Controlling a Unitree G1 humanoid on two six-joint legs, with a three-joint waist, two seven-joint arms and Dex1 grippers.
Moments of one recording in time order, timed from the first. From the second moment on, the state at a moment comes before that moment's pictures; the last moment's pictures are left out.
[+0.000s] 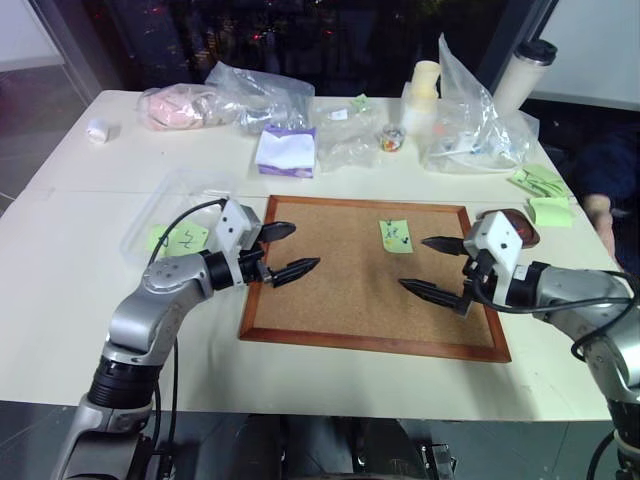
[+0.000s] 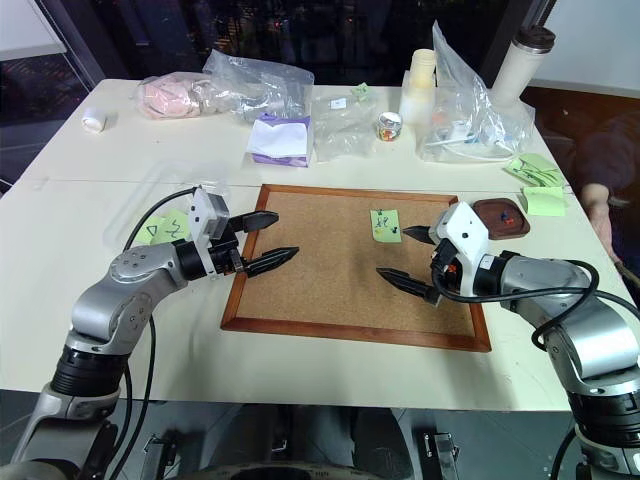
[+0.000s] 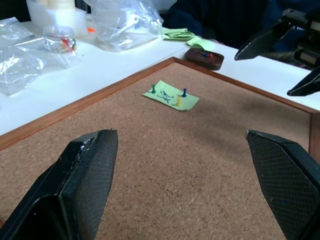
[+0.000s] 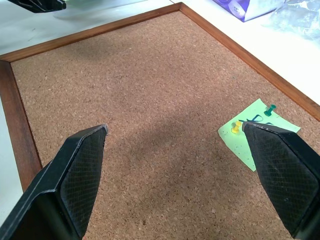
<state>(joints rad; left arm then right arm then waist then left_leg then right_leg) -0.36 0.48 -0.03 -0.21 -0.51 0.50 -0.82 -0.17 -0.83 -0.13 -0.44 0.53 0.65 0.83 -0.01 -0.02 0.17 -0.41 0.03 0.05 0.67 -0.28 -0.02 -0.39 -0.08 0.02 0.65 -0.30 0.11</state>
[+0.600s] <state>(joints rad) -0.35 0.47 -0.05 -0.21 -0.50 0.52 -0.82 -0.18 -0.84 -0.13 -0.44 0.53 0.65 0.83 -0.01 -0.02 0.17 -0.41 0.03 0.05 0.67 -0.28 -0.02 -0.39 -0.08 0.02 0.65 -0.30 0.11</state>
